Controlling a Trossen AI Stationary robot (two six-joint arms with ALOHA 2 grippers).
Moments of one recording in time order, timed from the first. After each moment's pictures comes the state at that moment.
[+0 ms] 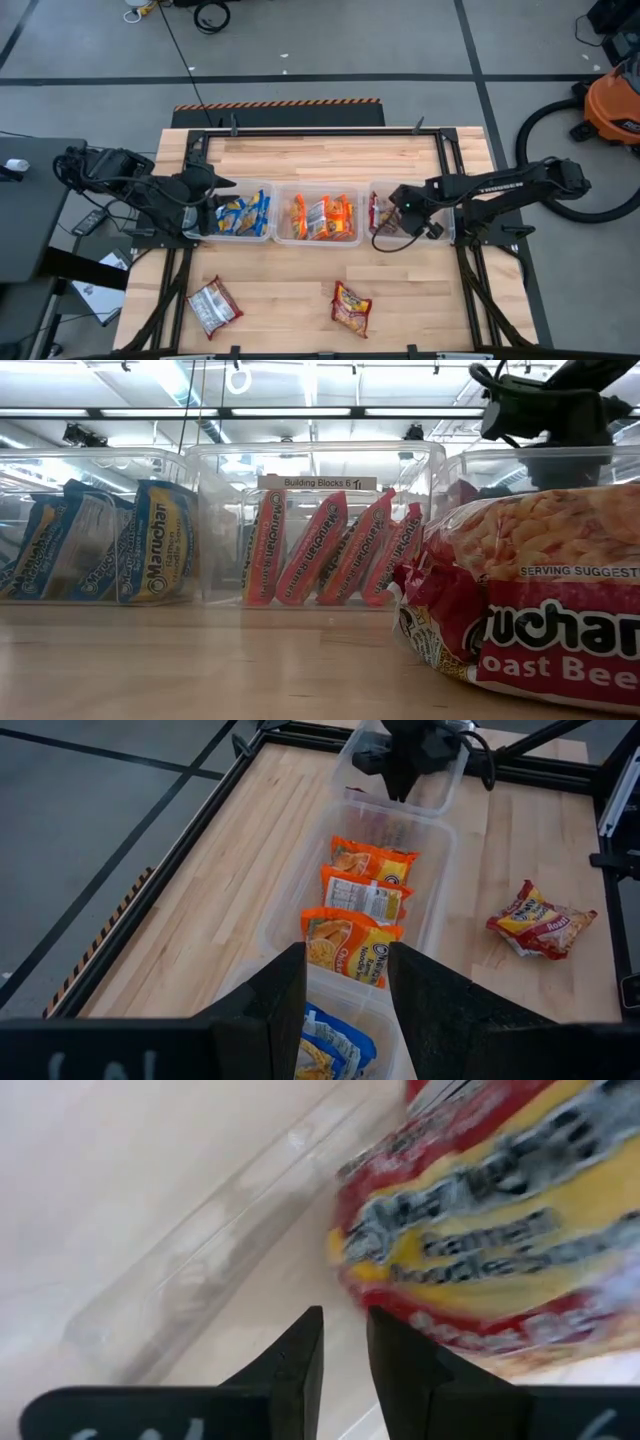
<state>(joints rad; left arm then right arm) -0.42 1.09 1.58 -1.27 -0.60 -0.50 -0.07 1.09 0.55 -0.72 -0.07 -0.82</state>
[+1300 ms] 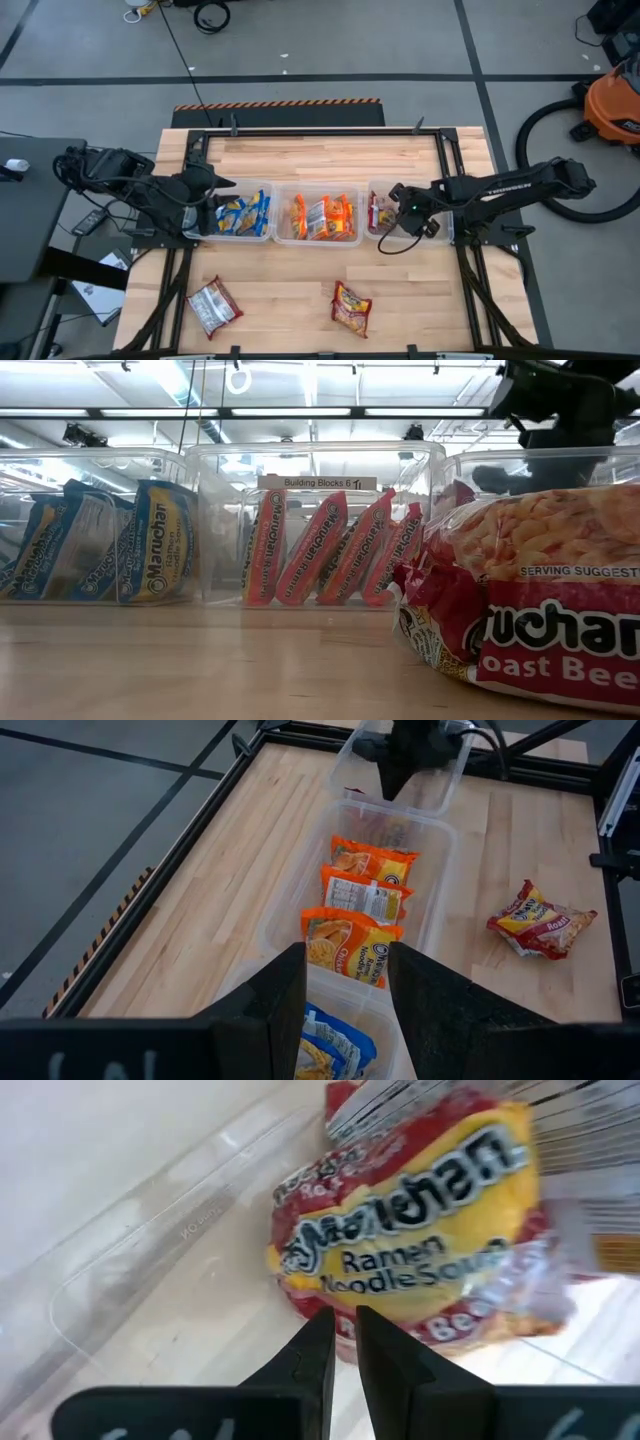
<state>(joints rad) -0.42 1.09 1.58 -1.27 -0.60 -0.50 -0.01 1.01 0.53 -0.65 0.09 -0.87</state>
